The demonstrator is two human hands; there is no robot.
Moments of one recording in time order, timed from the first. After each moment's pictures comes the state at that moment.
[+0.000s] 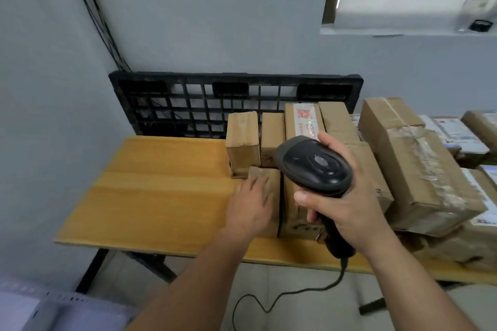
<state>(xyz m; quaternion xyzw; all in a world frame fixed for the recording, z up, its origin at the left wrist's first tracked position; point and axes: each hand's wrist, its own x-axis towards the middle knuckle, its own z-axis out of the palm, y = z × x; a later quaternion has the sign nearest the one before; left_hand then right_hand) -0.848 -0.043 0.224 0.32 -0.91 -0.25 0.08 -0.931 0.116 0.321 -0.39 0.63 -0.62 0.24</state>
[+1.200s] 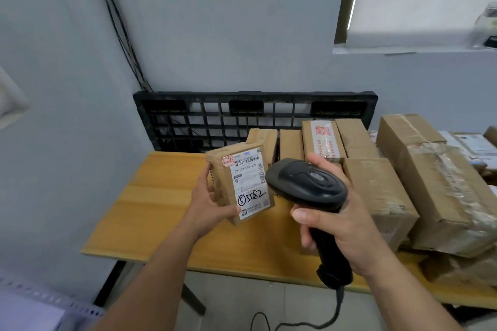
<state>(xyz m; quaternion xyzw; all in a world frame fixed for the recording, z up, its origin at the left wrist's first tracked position) -0.761 -0.130 0.250 0.40 -0.73 -0.52 0.18 -0.901 0.091 0.325 -0.37 0.56 -0.66 0.35</state>
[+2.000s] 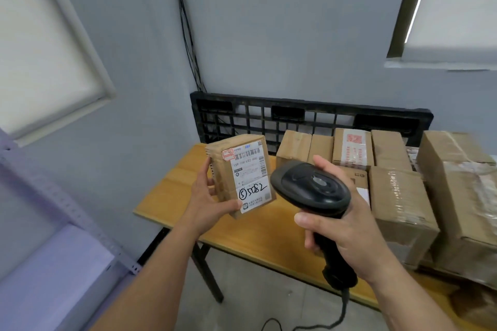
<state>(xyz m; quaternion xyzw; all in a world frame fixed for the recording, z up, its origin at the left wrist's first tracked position) -0.706 -0.080 0.273 0.44 -0.72 -0.44 0.31 -0.893 0.113 0.329 -0.44 0.52 -0.62 0.39</state>
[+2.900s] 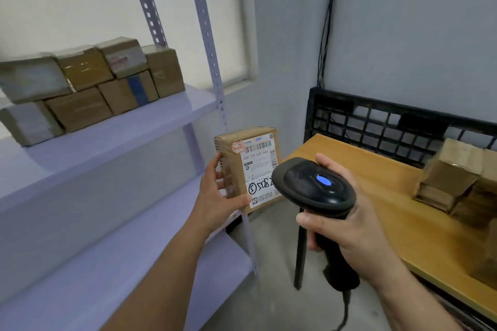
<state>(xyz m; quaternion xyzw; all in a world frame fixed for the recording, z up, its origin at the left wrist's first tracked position) -0.392 -0.025 0.312 0.53 -0.61 -0.38 0.45 -0.610 0.076 0.352 -0.54 0.40 -0.57 0.47</state>
